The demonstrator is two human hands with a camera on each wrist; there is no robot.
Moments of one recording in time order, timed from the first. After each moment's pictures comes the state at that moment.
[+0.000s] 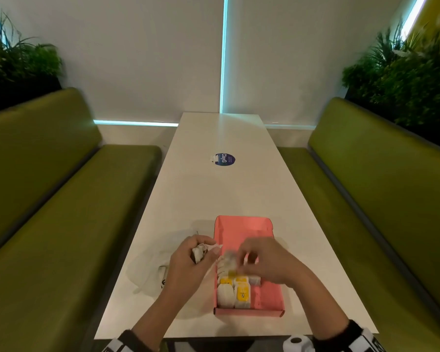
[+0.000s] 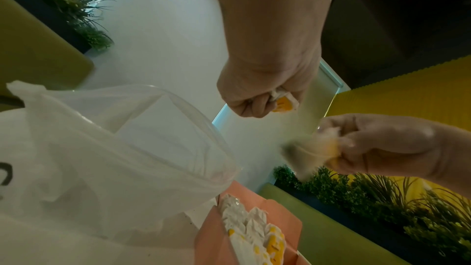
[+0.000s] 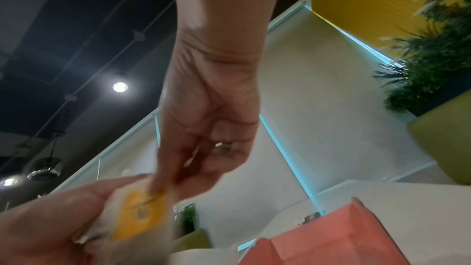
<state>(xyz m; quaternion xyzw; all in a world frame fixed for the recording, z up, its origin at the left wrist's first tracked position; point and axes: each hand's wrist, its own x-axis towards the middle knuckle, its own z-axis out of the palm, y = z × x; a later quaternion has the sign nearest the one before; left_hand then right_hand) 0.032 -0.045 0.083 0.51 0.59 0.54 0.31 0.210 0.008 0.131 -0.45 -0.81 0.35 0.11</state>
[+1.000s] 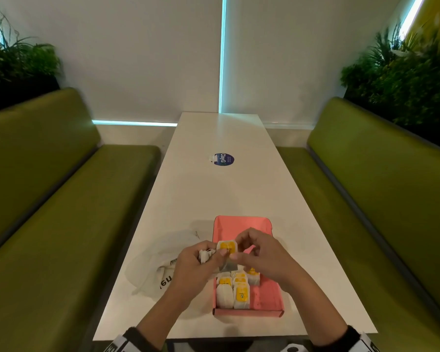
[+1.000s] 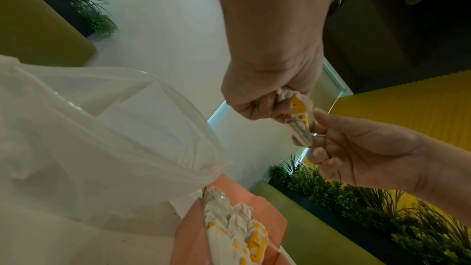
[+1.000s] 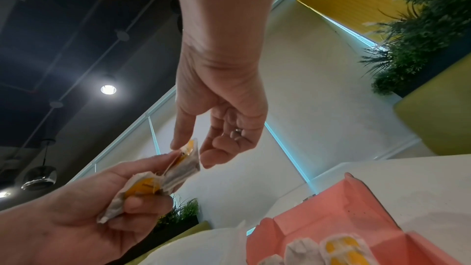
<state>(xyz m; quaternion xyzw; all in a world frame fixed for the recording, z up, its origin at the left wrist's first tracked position) 0.042 -0.043 0.090 0.50 0.54 0.54 0.42 0.208 0.004 0.124 -0.47 -0.68 0.49 0.26</state>
